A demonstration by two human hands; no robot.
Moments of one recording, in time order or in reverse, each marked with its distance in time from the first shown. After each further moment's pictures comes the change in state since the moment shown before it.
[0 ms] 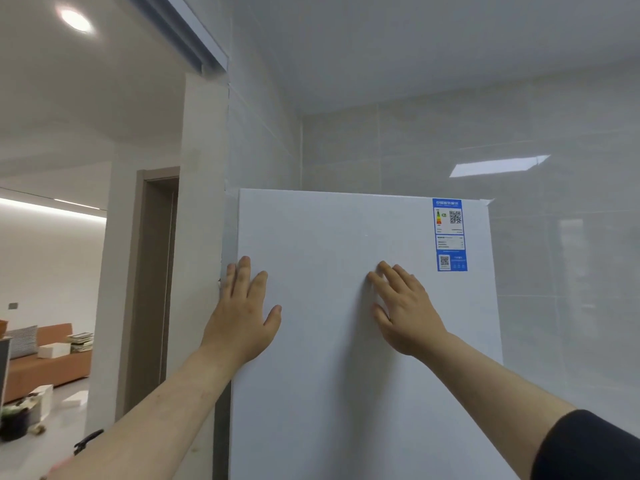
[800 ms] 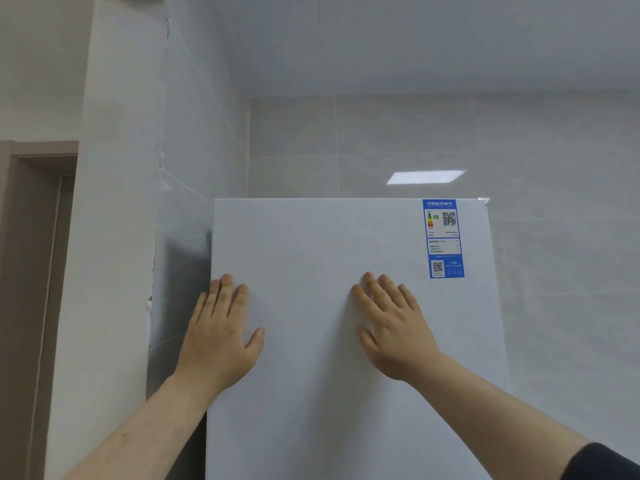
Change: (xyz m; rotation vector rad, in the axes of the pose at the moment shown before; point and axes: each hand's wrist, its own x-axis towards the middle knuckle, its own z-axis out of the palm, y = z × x) left_hand 0.079 -0.074 0.131 0.004 -0.046 0.172; right_hand 0.046 0.008 0.078 -0.347 -0.027 0.117
